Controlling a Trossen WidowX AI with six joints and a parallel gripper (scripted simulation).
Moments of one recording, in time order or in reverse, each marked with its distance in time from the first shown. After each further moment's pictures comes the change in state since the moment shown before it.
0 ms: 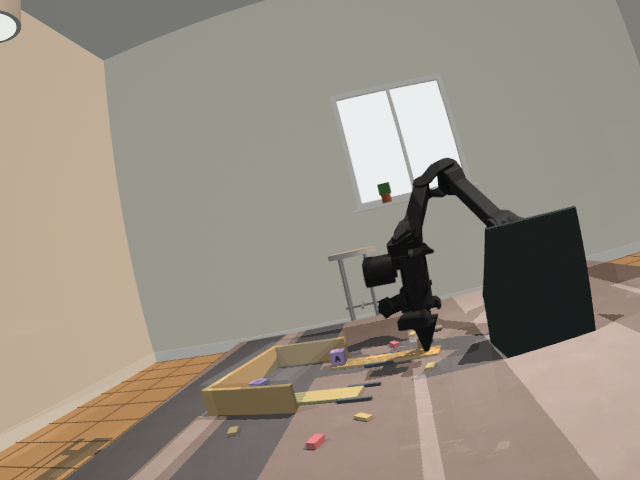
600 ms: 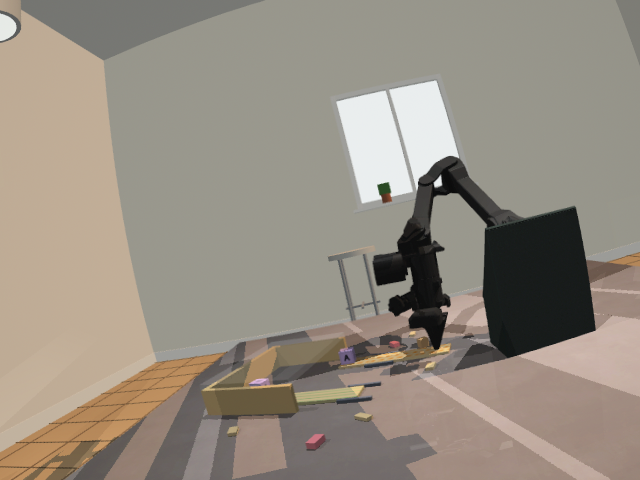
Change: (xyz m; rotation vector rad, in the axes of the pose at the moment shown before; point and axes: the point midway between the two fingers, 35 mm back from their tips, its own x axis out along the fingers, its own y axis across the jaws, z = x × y) arm -0.001 0.000 -0.022 0.000 -0.001 0.001
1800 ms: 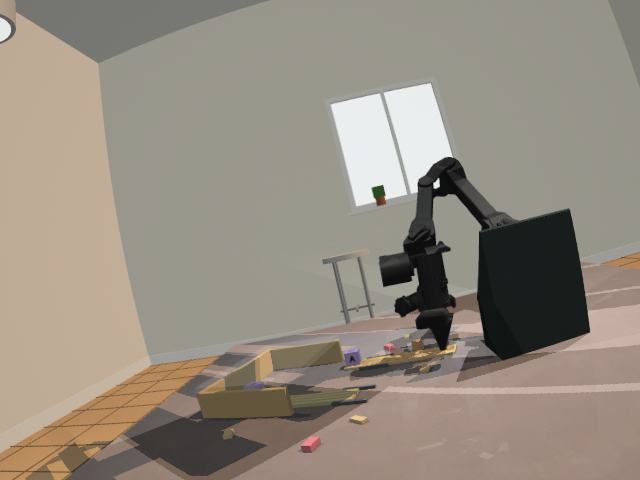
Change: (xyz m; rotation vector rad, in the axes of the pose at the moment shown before) arm 0.000 -0.001 -0.025 -0.001 0.001 -0.002
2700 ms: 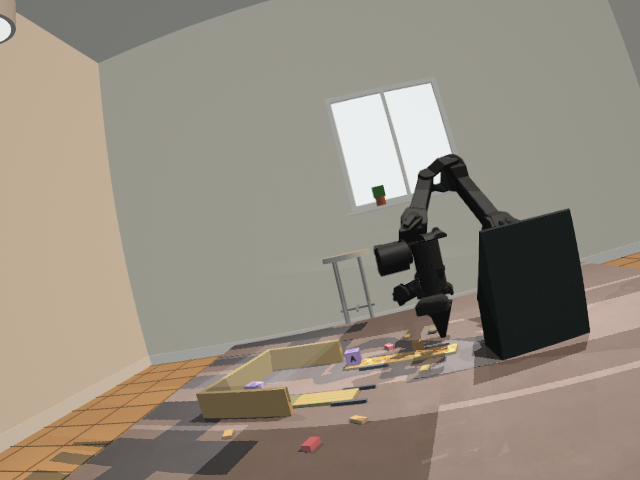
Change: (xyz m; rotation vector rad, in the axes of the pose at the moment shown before) arm -0.029 0.002 -0.001 -0.023 0.032 -0.007
